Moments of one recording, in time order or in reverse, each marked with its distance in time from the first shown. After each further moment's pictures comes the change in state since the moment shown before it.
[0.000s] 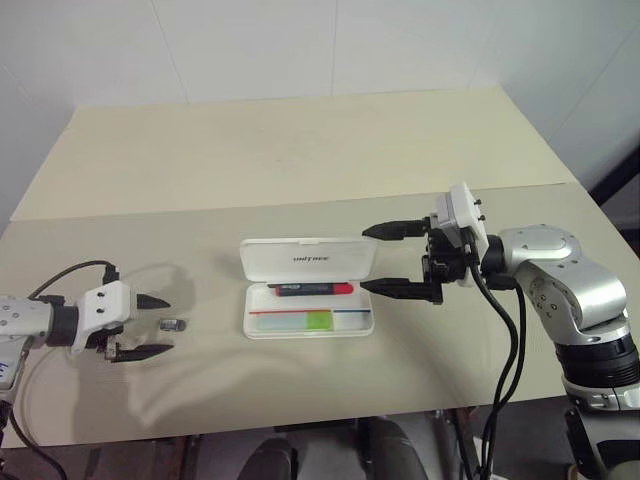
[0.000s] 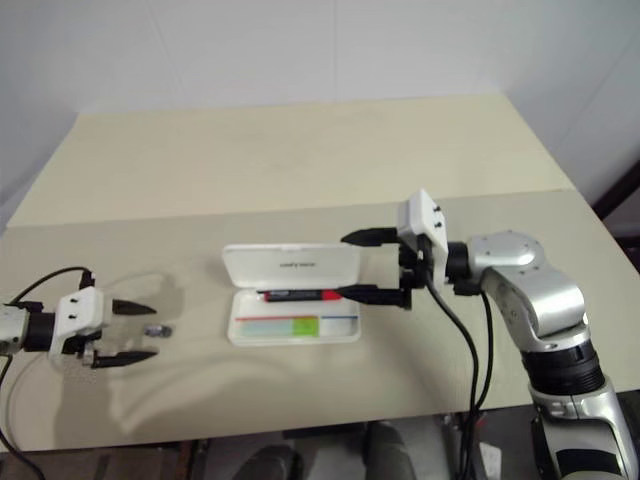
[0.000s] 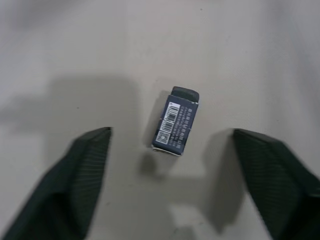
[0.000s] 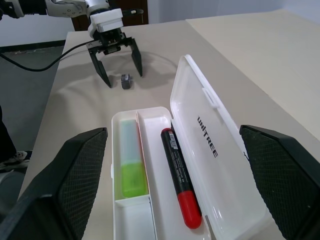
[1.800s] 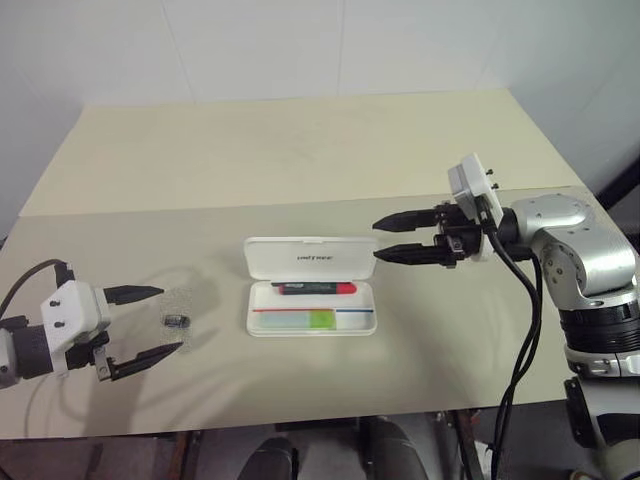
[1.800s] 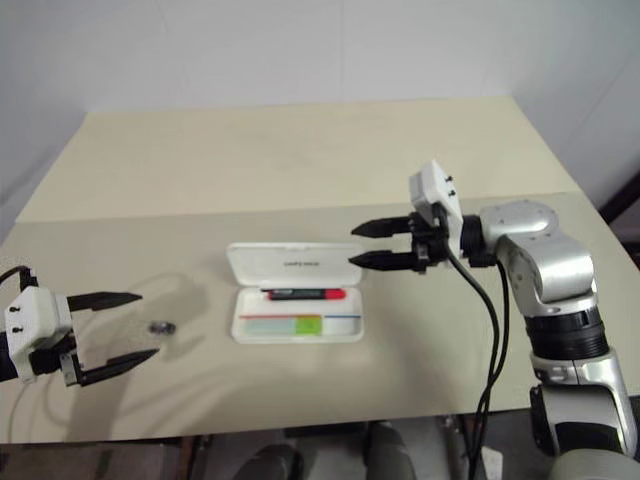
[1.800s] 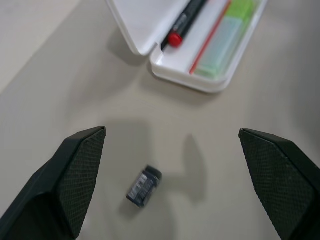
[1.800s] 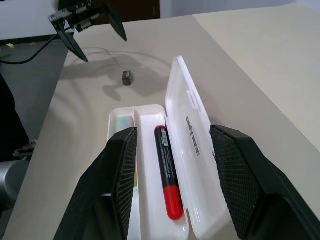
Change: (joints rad) left arm 0.423 -0.113 0.432 -0.654 -0.216 0.367 0.165; right arm -0.152 -0.010 -0.002 0.187 -0.060 0.016 0.163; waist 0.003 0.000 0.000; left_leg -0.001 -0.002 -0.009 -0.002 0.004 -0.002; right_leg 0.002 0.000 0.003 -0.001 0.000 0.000
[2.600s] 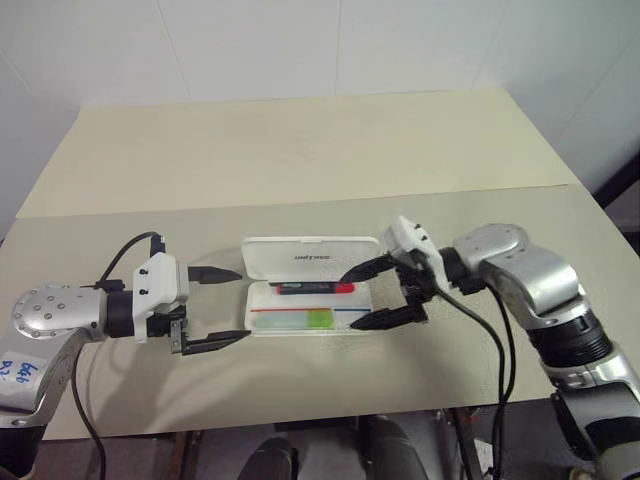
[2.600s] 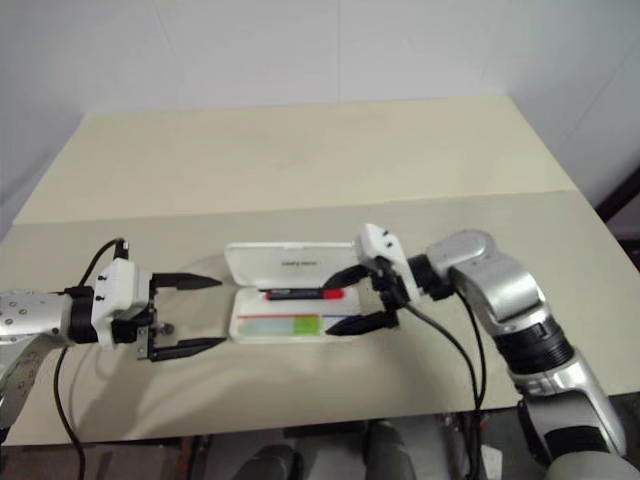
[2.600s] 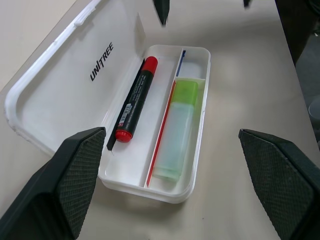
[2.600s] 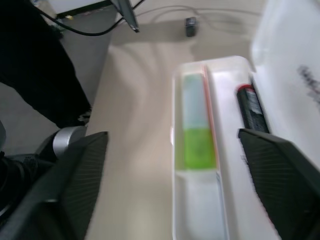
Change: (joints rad) left arm -0.354 -0.002 -0.367 -0.063 -0.084 0.136 0.046; right arm 0.026 -0.017 0.202 -0.088 -0.057 0.121 0.053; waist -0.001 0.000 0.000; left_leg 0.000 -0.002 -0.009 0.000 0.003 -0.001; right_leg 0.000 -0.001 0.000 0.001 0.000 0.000
